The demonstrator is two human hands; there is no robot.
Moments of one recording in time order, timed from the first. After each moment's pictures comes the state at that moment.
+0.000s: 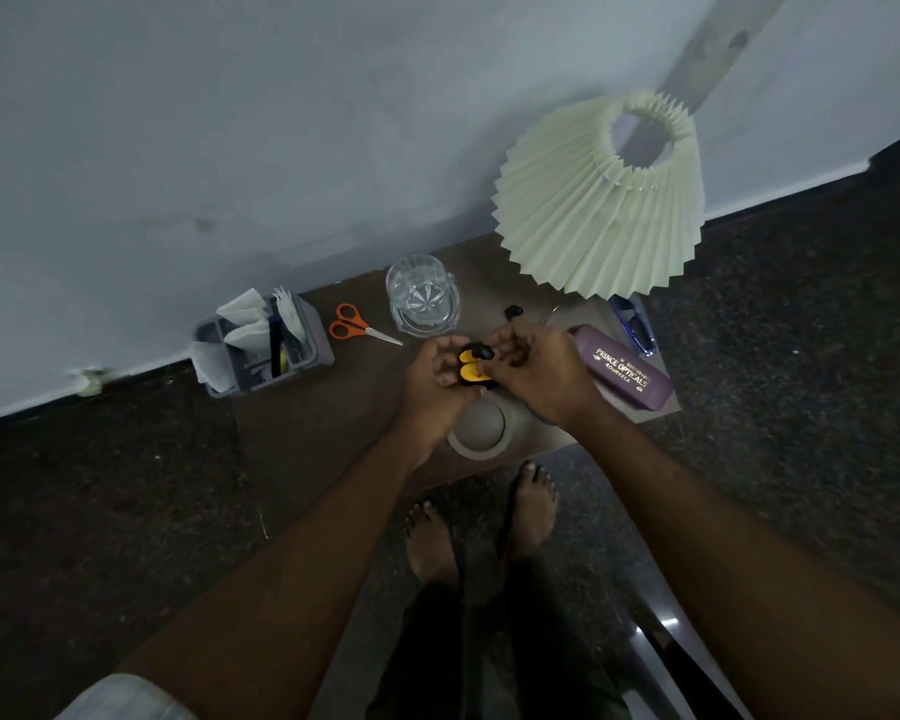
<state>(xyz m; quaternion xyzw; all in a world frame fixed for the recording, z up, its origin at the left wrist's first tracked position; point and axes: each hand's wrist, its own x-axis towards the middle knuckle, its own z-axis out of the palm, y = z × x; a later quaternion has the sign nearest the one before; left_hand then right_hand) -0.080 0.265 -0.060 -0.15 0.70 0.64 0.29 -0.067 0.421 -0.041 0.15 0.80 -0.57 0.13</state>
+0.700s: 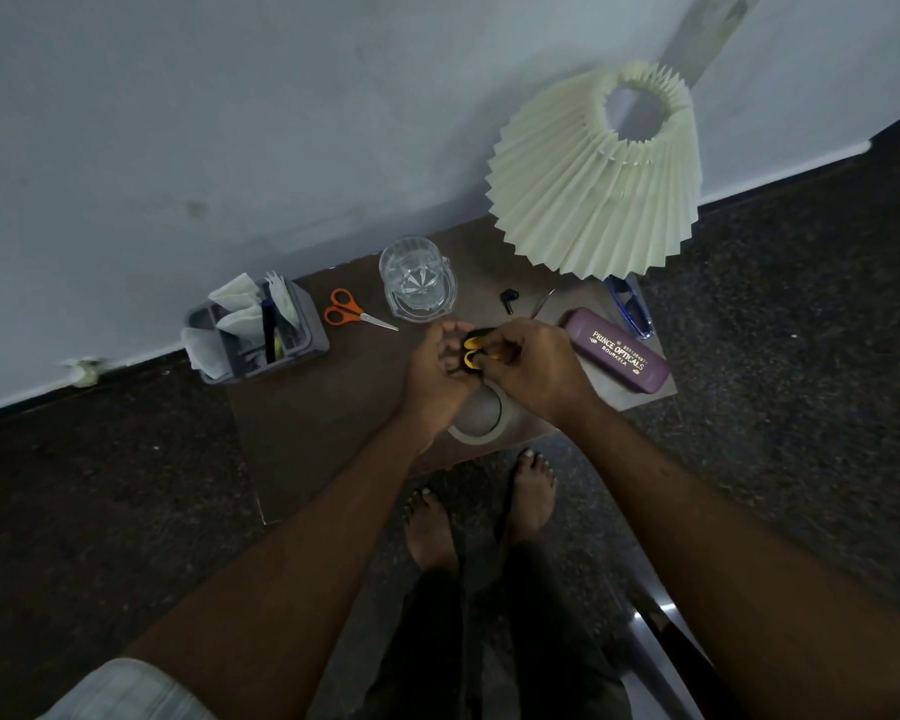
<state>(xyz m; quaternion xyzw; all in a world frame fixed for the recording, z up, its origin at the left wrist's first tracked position) -0.075 0.272 -0.064 -0.11 0.72 0.62 0.28 -0.054 0.418 -0.054 0.09 0.89 -0.43 0.08</state>
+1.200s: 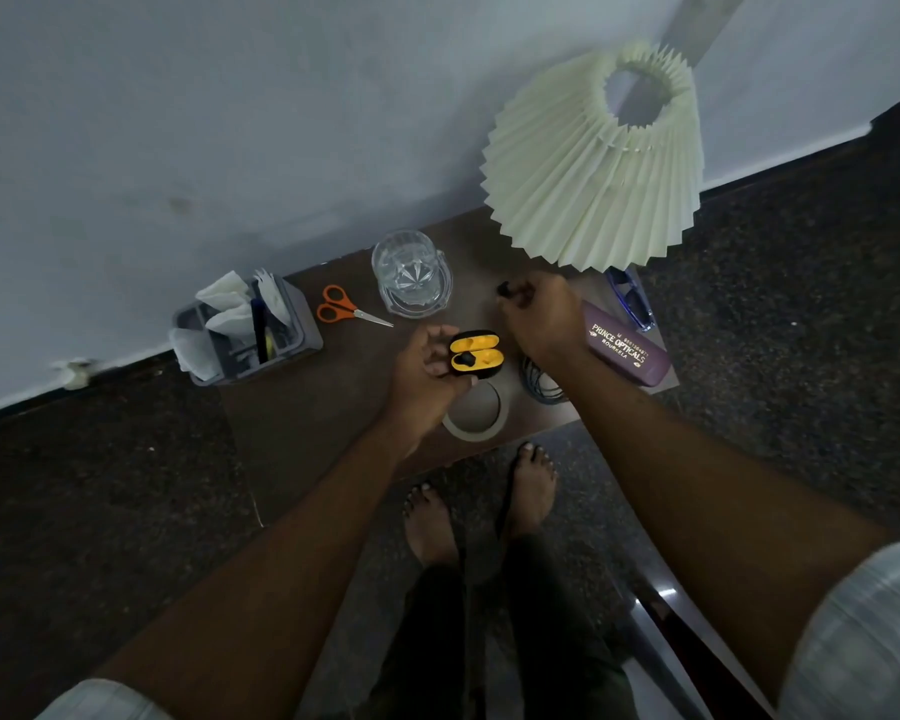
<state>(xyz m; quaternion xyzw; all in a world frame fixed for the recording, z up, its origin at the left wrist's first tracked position) -0.073 0.257 -0.066 -0.12 0.72 0.61 0.30 -0.098 0.431 -0.076 0.27 0.87 -0.41 0.08</state>
